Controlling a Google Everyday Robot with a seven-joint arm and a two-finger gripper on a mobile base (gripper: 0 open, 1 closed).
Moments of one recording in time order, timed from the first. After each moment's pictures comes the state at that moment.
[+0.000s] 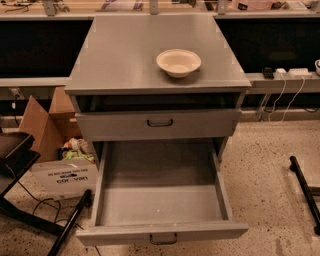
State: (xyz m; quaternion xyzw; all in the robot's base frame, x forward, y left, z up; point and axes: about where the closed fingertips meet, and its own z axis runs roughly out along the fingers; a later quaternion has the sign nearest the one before) arm 0.618 0.017 1.131 -0.27 0.83 0.22 0.44
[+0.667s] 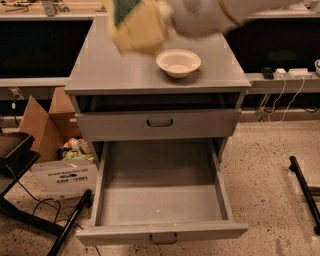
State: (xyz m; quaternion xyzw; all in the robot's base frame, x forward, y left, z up) arm 0.479 0.021 1.066 -0.32 0.83 0.26 0.38
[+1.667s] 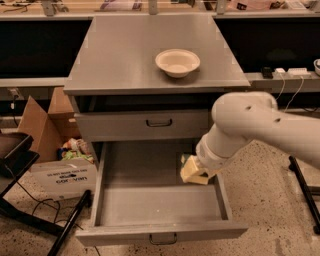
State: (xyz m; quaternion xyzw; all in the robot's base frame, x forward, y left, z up) arm 0.467 -0.117 0.674 -0.13 0.98 0.11 0.04
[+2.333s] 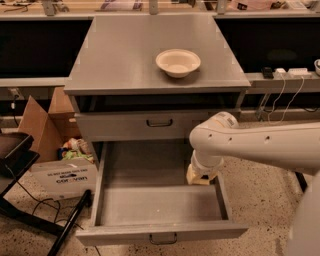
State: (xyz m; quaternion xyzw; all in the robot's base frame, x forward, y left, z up) arm 0.526 -0.156 0.553 -0.09 0.99 -0.02 0.05
